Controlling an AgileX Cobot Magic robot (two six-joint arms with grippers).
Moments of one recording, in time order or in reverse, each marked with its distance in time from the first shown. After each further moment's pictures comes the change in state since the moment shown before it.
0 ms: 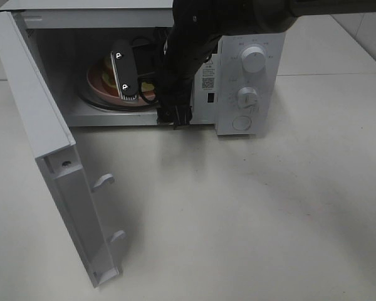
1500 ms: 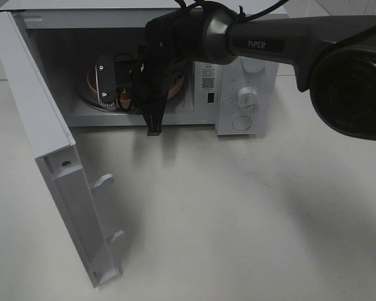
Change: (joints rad) left arm 0.000 0.000 0.000 0.000 0.000 0.000; right arm 0.001 0.284 -0.349 0.052 0.068 0.055
